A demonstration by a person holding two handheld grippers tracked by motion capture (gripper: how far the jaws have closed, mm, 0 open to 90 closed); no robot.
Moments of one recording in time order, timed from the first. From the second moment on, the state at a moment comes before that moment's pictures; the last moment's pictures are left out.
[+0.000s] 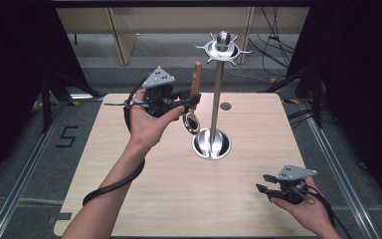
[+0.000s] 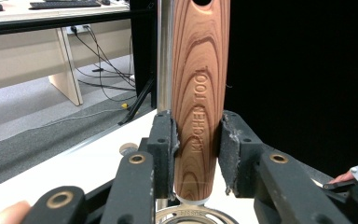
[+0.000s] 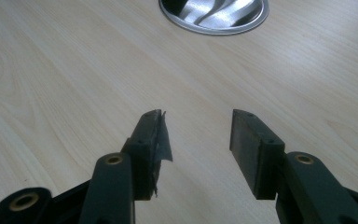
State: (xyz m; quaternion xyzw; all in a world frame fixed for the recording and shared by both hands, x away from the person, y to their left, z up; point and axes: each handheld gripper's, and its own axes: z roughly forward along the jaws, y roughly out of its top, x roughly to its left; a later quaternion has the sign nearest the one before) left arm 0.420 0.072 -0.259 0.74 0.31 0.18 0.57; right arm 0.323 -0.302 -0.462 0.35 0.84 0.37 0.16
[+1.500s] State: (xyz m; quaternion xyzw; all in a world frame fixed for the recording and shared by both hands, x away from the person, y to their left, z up) left arm 0.434 0.055 -0.250 0.75 0.32 0.18 0.56; right arm 0.323 -0.303 -0.462 0.35 0.84 0.37 0.16
